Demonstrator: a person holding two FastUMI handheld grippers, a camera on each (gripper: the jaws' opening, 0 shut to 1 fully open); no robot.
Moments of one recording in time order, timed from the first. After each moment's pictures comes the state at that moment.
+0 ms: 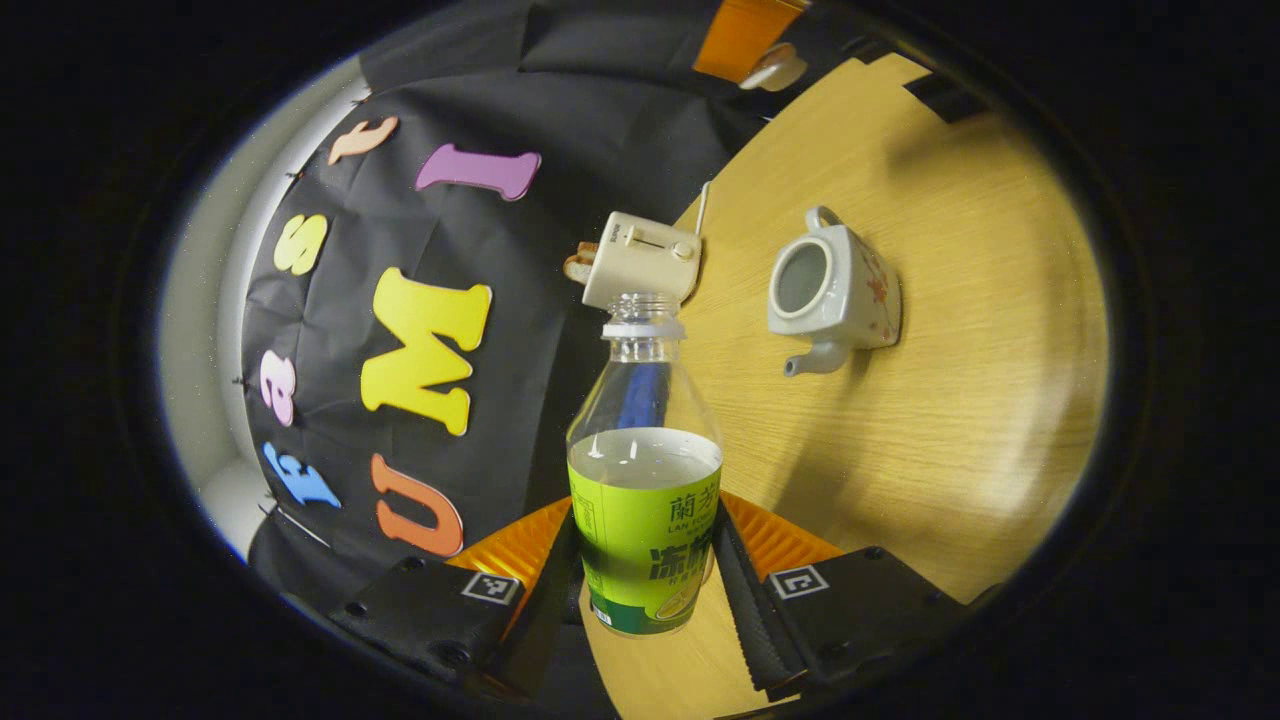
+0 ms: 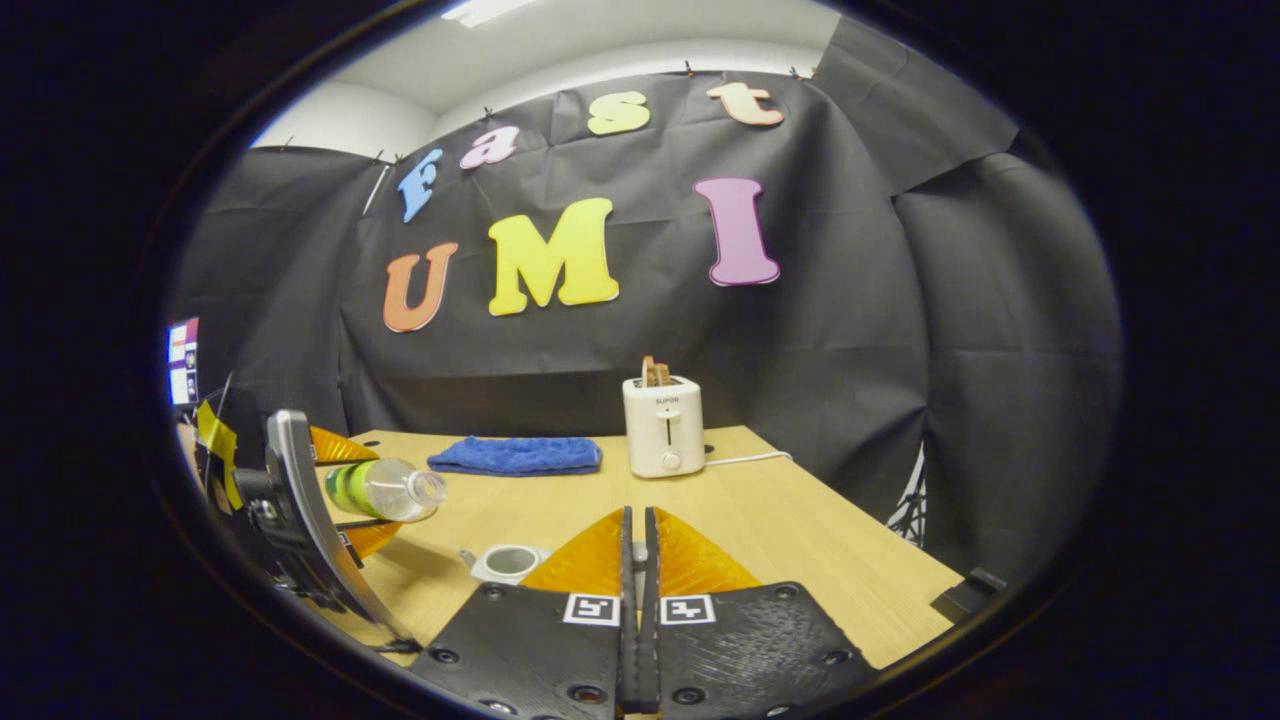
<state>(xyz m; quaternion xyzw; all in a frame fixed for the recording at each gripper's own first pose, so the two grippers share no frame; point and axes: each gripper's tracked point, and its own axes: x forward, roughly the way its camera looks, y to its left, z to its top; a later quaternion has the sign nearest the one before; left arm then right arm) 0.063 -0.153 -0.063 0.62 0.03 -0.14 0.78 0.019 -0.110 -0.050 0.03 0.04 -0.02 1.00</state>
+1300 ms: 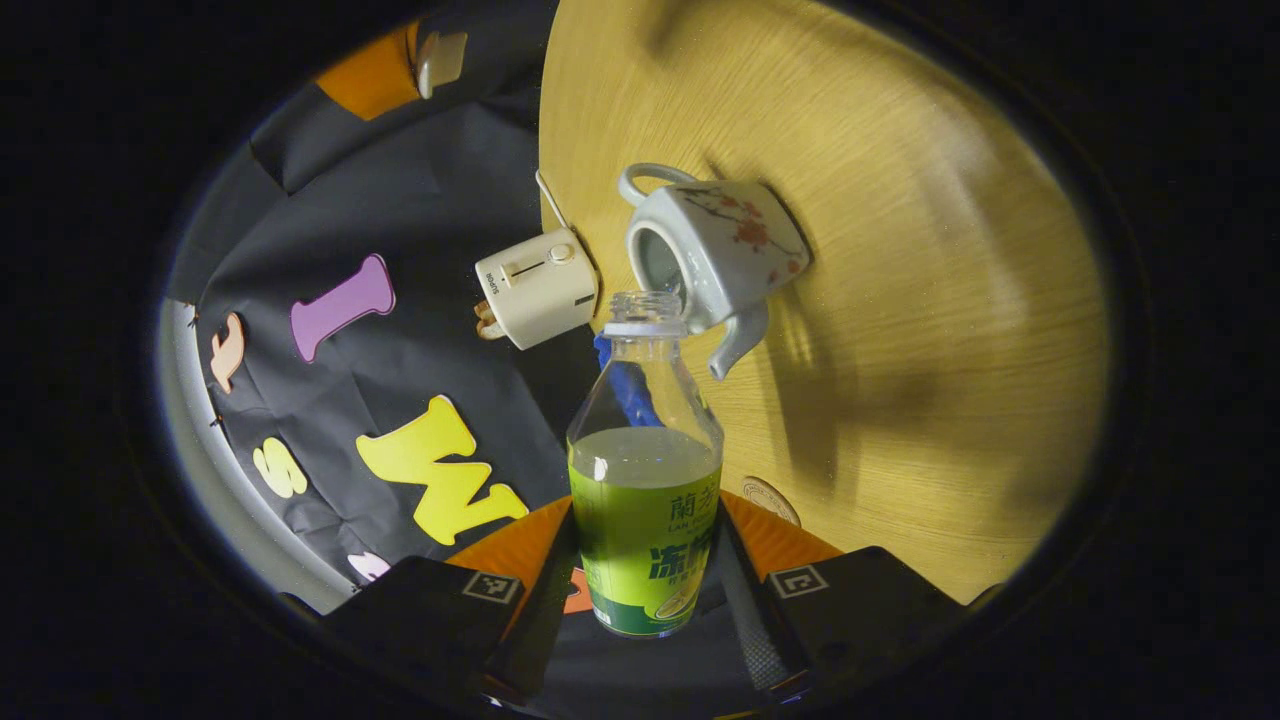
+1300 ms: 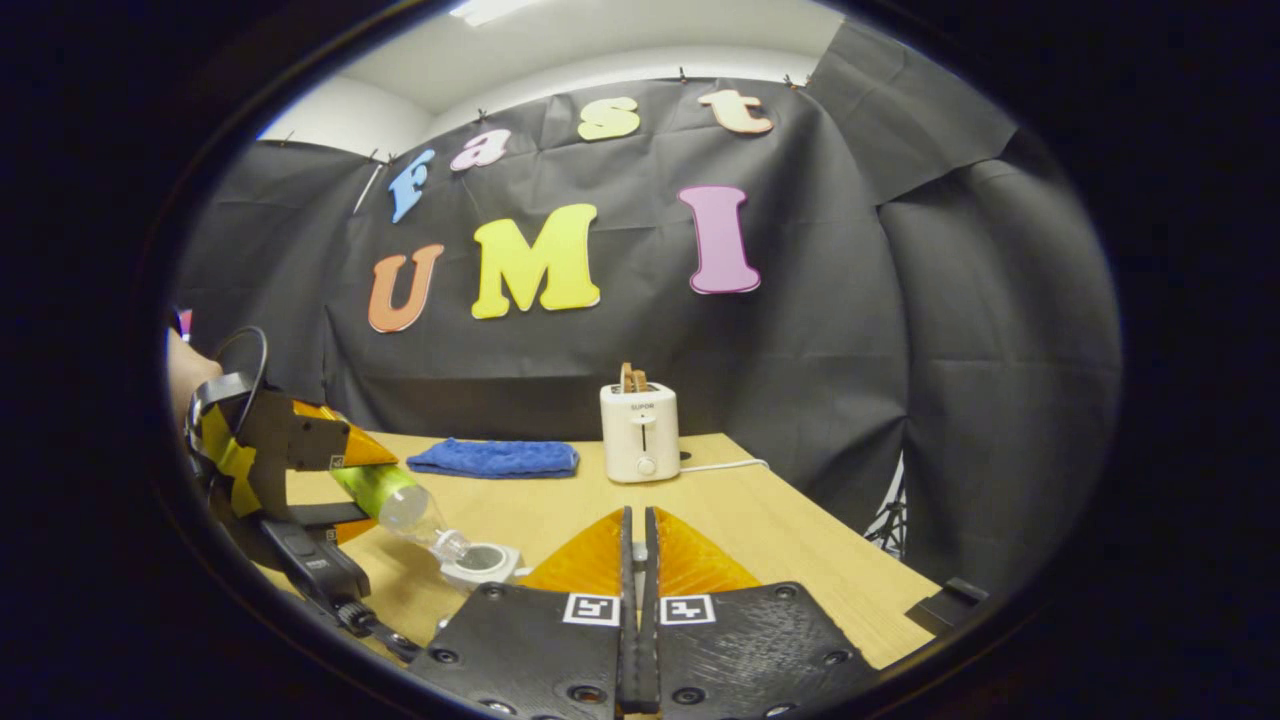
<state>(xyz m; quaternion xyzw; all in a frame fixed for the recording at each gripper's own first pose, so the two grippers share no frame) 0.057 -0.180 -0.052 0.83 0.05 -0.11 0.55 0.016 -0.132 -0.050 0.03 0.03 -0.04 1.00</state>
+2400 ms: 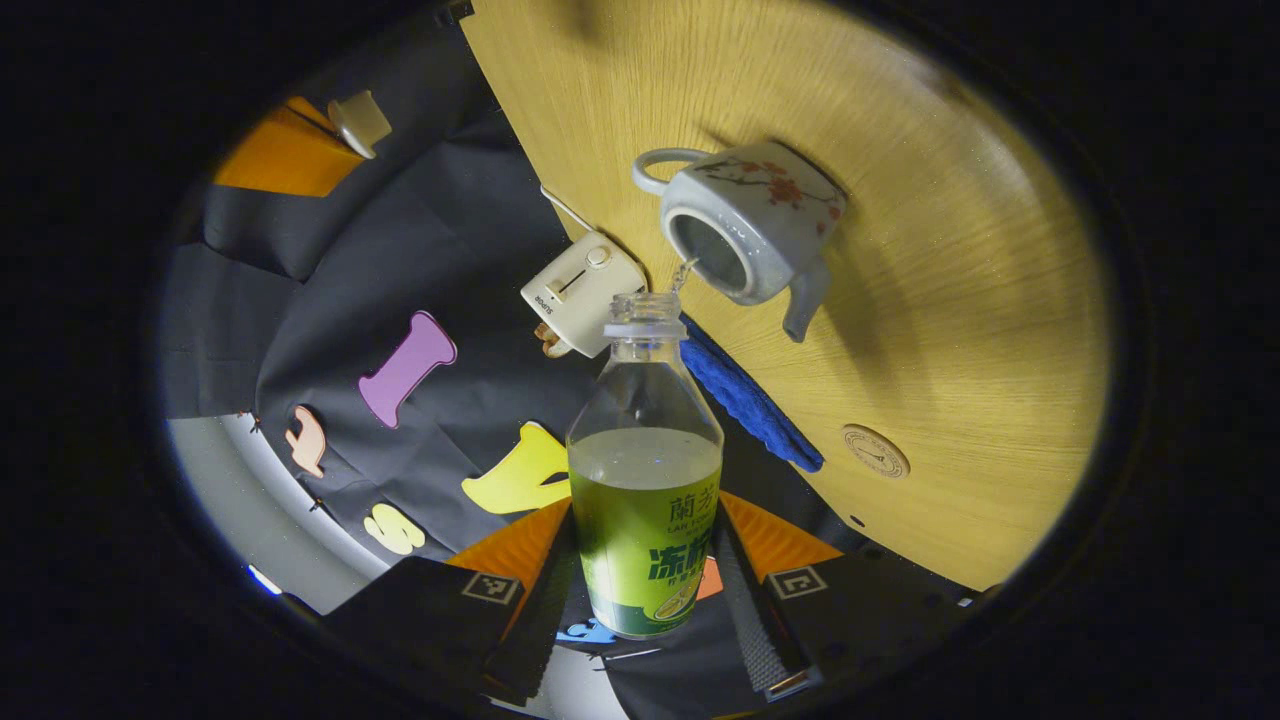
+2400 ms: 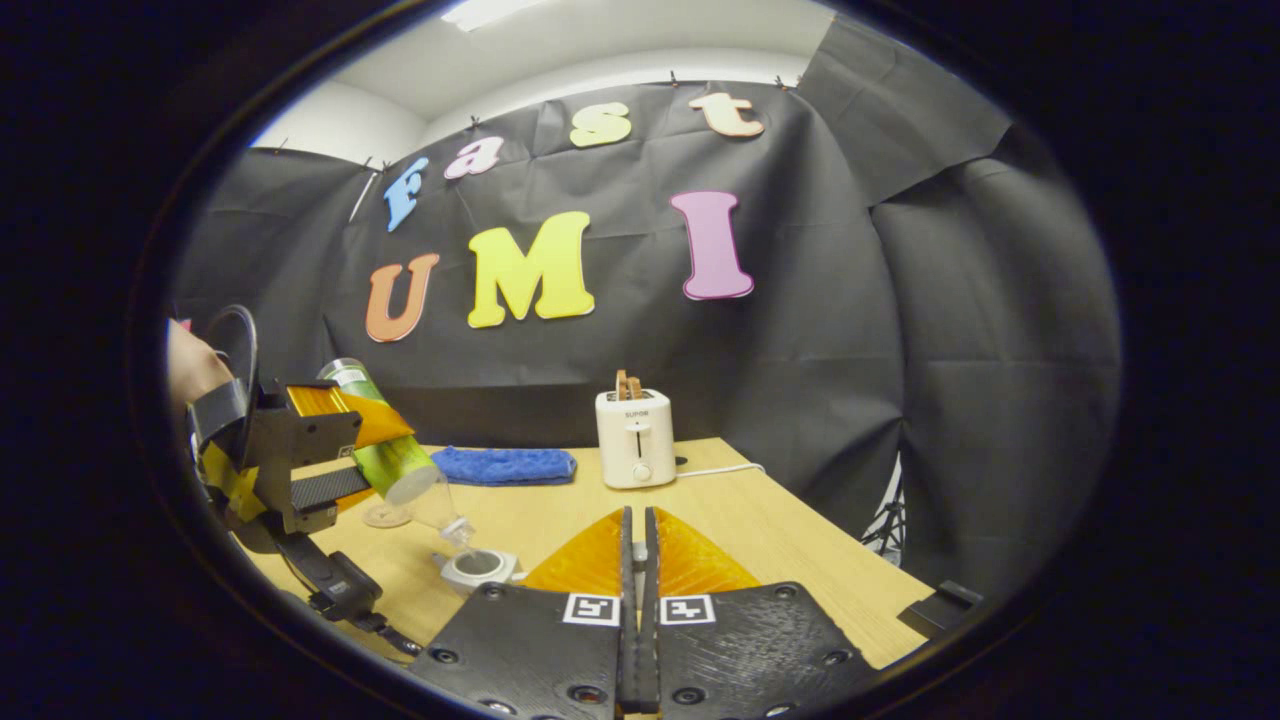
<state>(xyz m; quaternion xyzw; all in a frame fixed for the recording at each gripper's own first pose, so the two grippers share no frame) 0.061 -0.201 0.001 0.90 -0.04 -0.03 0.42 0.011 -0.137 -0.044 0.04 0.02 -0.04 1.00</state>
